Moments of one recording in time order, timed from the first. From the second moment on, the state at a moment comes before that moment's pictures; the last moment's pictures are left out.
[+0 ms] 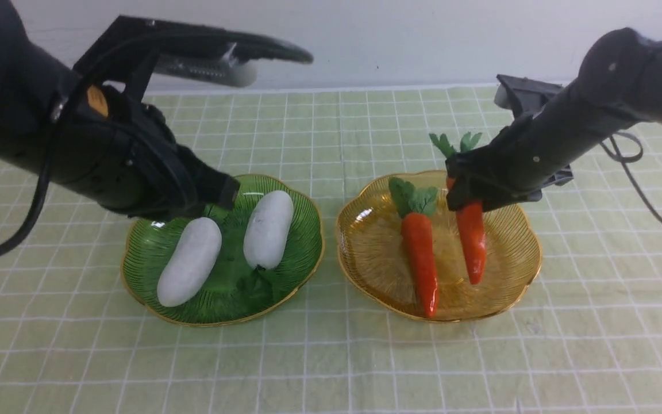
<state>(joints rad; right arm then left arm) 0.21 1.98 -1.55 0.44 0.91 -0.19 -0.40 1.32 -1.23 -0.04 0.95 -0.05</state>
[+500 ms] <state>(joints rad) 0.21 1.63 -1.69 0.26 1.23 -0.19 -0.40 1.23 -1.11 0.03 0.88 -0.11</state>
